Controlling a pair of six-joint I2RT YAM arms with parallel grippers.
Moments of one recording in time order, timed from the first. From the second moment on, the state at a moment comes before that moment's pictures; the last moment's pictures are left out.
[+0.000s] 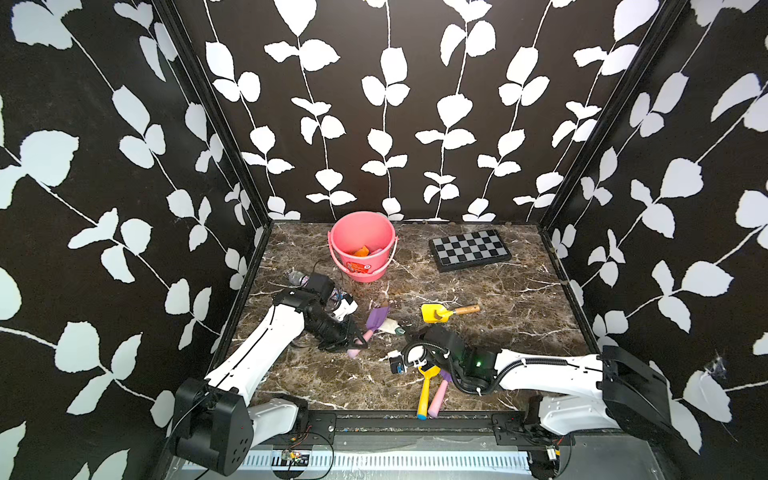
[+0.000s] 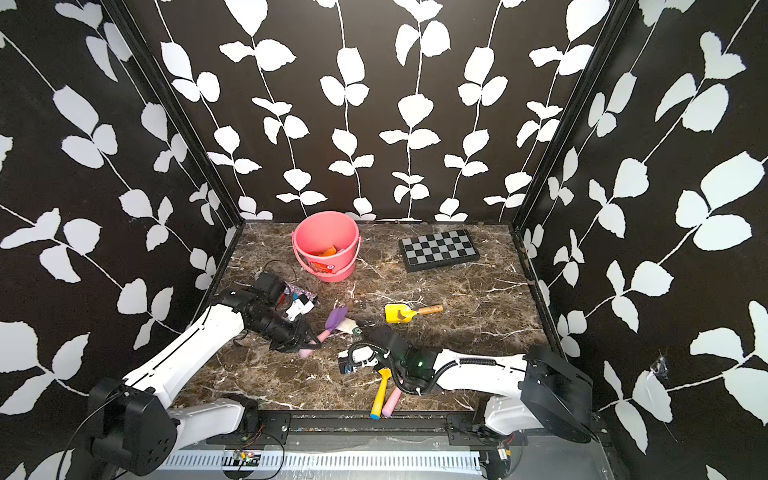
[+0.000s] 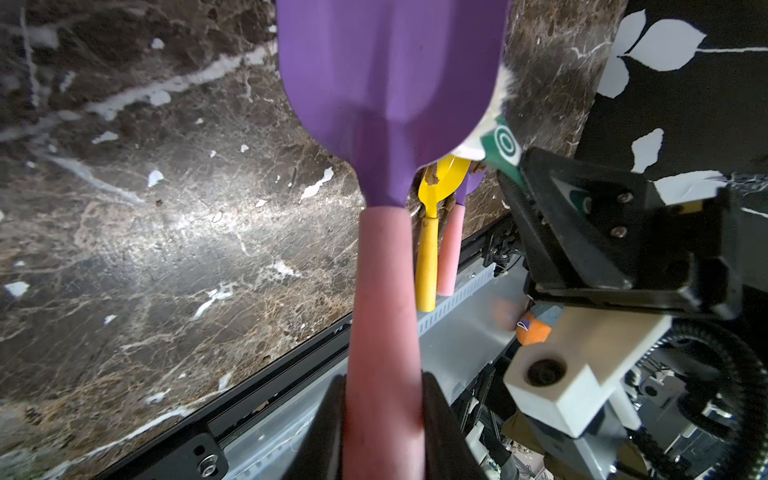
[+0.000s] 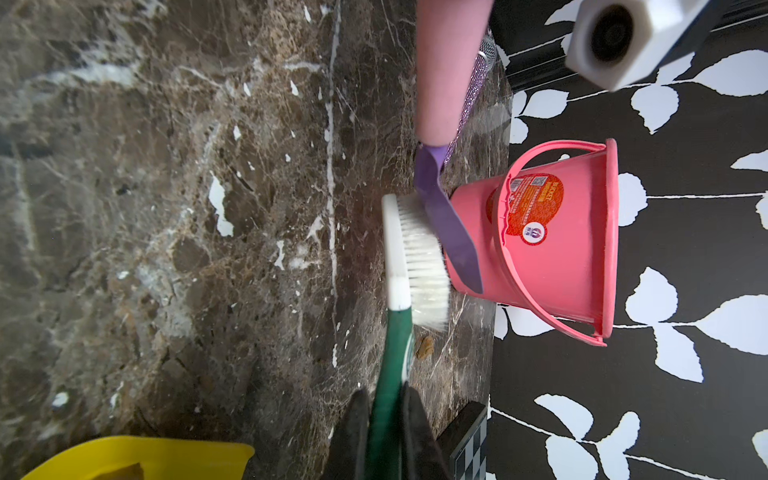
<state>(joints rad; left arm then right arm) -0.35 1.20 0.90 -1.13 0.71 -0.27 1.14 1.33 0.62 0.12 0.31 -1.08</state>
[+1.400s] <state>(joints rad) -0.42 1.20 1.00 -1.25 0.43 -0.18 1.10 1.32 0.66 0.02 0.35 -1.00</state>
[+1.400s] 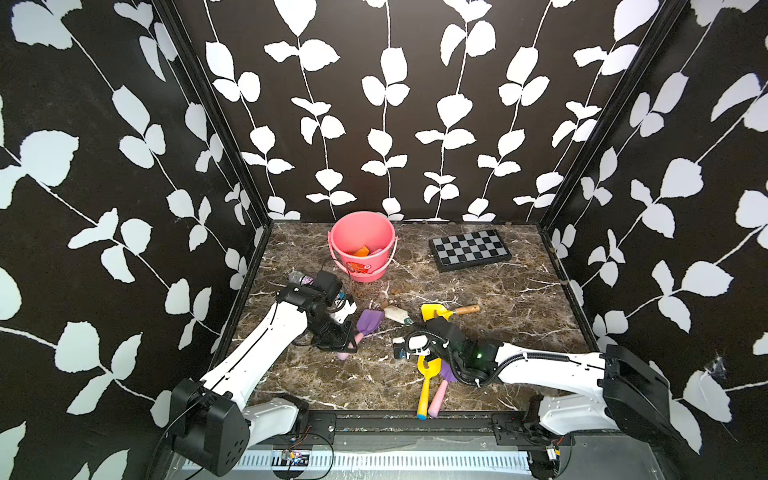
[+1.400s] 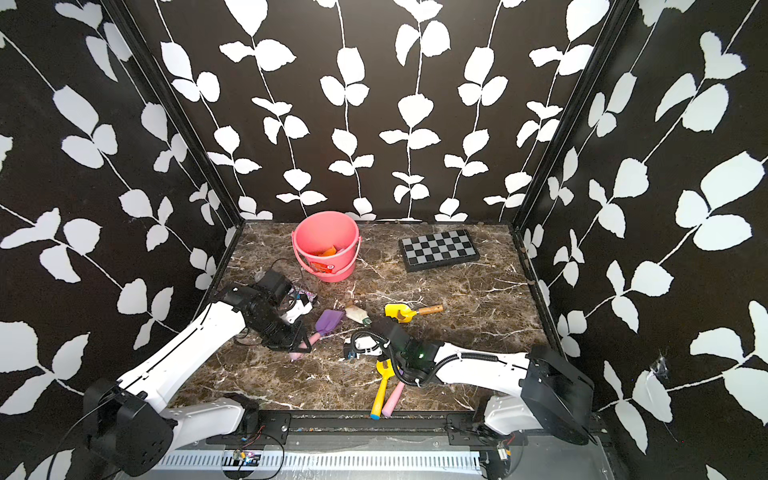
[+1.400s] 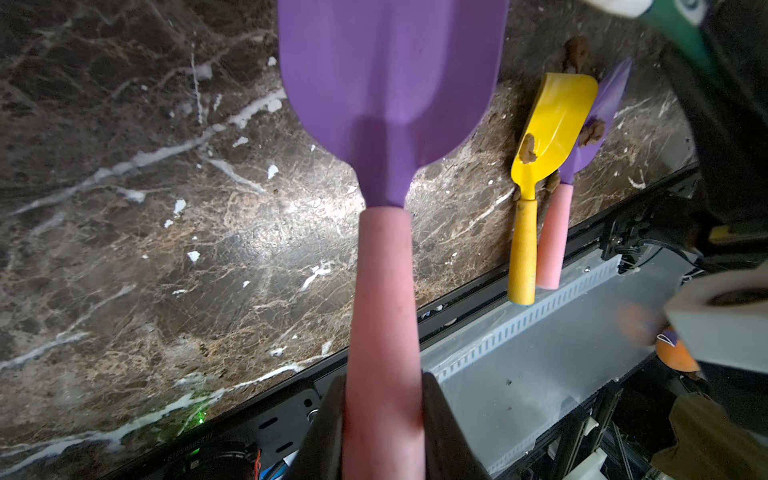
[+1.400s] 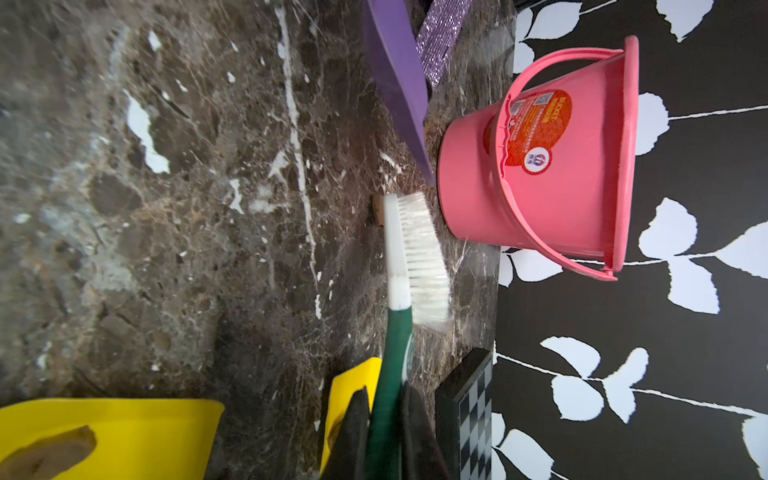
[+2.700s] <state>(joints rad) -0.36 1.21 0.89 -1.03 0.84 -0.33 1.15 1.22 0.49 0.22 0.28 -0.90</state>
